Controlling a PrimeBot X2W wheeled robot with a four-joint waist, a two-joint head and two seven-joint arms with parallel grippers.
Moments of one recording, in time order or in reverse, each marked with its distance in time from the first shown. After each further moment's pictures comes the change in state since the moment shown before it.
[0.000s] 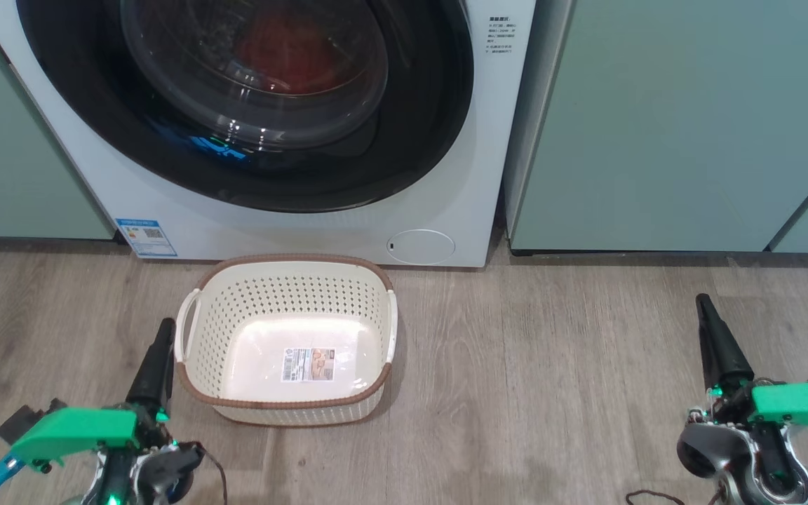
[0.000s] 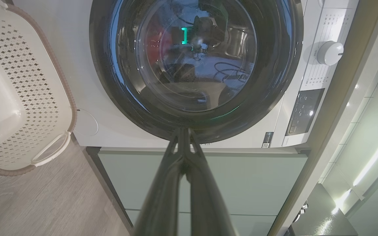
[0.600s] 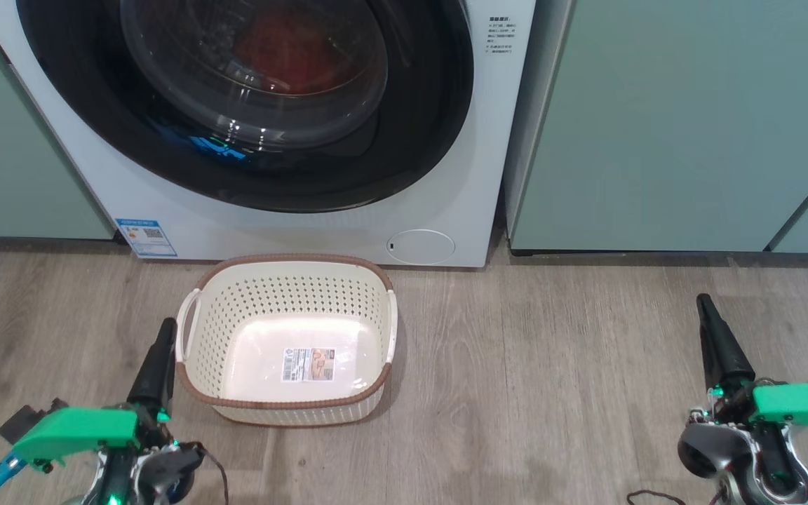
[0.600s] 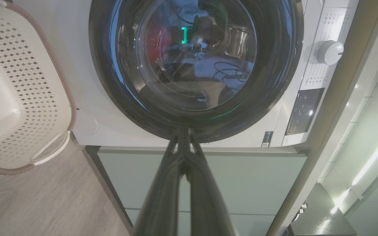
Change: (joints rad) left arm 0.000 -0.003 0.002 0.000 0.000 0.000 0.006; right arm 0.000 0.000 -0.004 0.000 0.000 0.000 0.003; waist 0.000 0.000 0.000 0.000
